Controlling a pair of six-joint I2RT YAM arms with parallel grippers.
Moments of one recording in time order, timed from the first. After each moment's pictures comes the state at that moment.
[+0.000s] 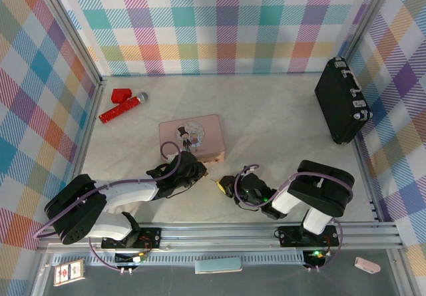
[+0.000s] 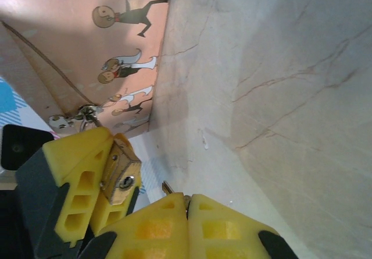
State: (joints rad) left arm -0.82 1.33 0.50 0.08 -0.09 -1.38; right arm 1.05 1.67 0.23 1.03 0.06 1.73
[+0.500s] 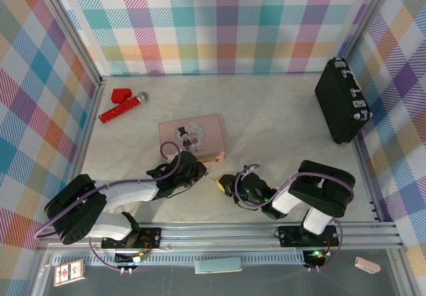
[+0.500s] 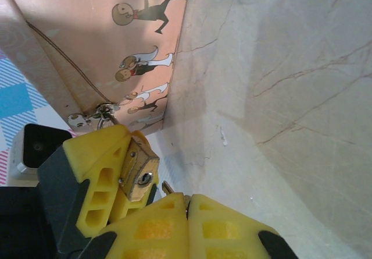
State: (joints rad) left arm -0.82 1.33 0.50 0.08 -0.09 -1.39; right arm 1.05 1.67 0.23 1.06 0.06 1.76
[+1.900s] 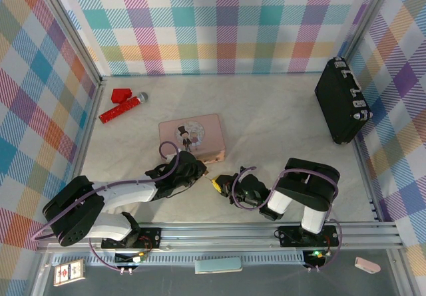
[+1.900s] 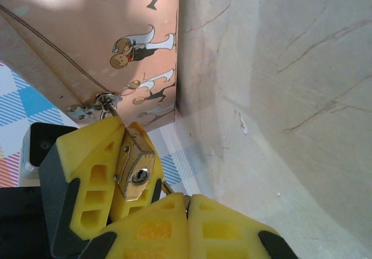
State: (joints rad) left arm -0.82 1.31 0.49 0.10 -0.10 -1.41; right arm 1.07 1.79 0.25 1.24 0.05 1.84
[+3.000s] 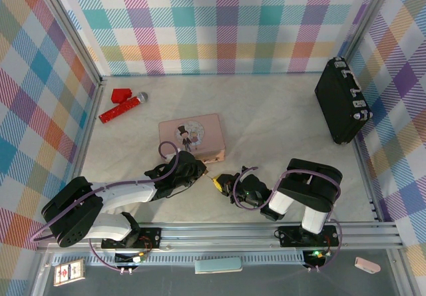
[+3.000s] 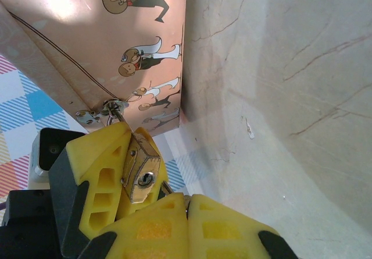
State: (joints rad) left arm -0.83 1.30 0.49 0.10 -0.11 -1.41; right arm 1.07 1.77 0.24 1.24 0.08 1.84
